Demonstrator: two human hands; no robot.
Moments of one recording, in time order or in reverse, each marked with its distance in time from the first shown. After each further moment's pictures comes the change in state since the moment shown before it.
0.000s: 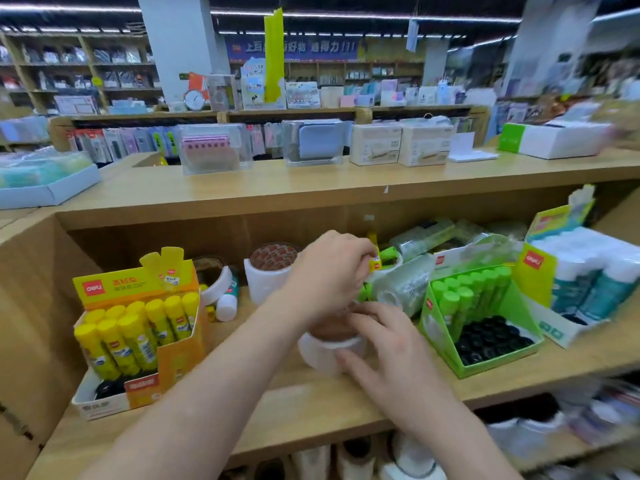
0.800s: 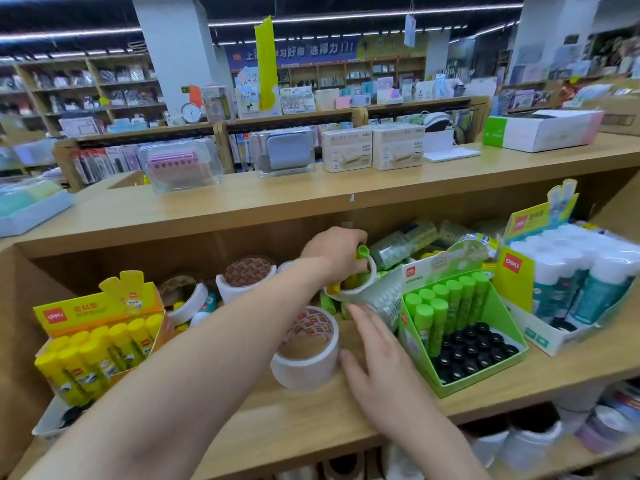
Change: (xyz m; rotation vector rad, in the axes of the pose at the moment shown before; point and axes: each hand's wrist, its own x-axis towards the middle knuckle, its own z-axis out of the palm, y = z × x) left_hand 0.087 0.003 0.040 0.068 -0.274 -0.126; right_hand 0.002 0.036 -0.002 0.226 -0.105 0.201
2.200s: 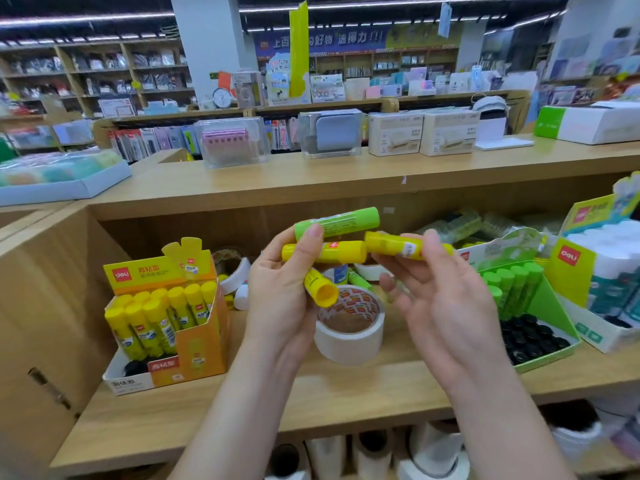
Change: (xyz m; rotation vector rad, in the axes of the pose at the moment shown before) left_hand -0.167 0.011 -0.036 -1.893 0.704 -0.240; right_hand 0.015 -0.076 -0.033 1.416 0.264 0.171
